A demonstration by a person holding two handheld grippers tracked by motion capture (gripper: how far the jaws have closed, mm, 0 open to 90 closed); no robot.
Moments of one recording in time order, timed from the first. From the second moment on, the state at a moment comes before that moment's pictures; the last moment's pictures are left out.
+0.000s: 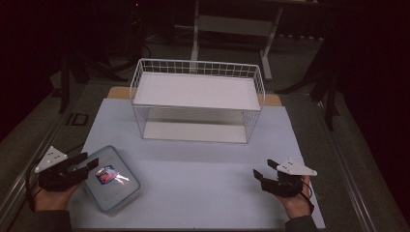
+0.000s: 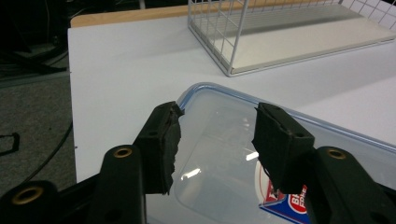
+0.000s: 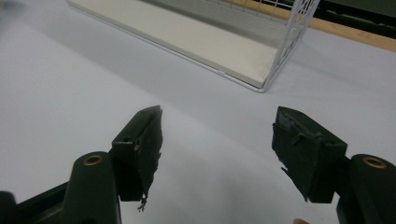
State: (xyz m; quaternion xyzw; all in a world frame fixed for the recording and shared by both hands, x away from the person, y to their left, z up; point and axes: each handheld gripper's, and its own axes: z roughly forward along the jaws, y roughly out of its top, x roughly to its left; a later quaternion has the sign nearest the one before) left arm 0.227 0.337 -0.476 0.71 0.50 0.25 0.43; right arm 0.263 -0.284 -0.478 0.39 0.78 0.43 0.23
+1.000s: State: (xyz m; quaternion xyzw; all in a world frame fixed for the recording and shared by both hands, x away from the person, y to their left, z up) left arm 0.174 0.365 -0.504 0.77 0.49 0.20 0.36; right arm 0.263 -0.287 -0.478 0.40 0.77 0.45 0.21
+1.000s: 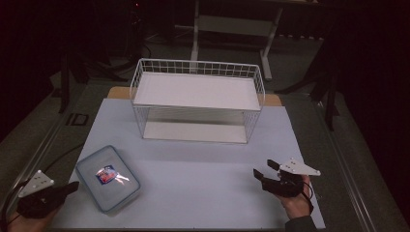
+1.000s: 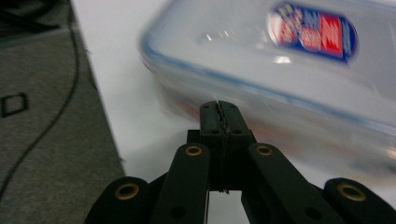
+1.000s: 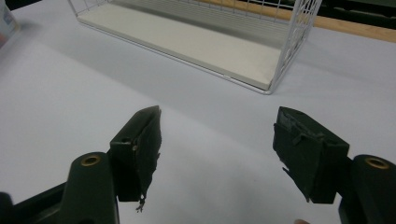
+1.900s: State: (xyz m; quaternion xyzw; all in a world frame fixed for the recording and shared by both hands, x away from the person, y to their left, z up) left arm 0.221 0.249 -0.498 0.86 0.33 0.15 0.36; right arm 0.264 -0.288 -0.479 0.41 0.77 0.45 0.22
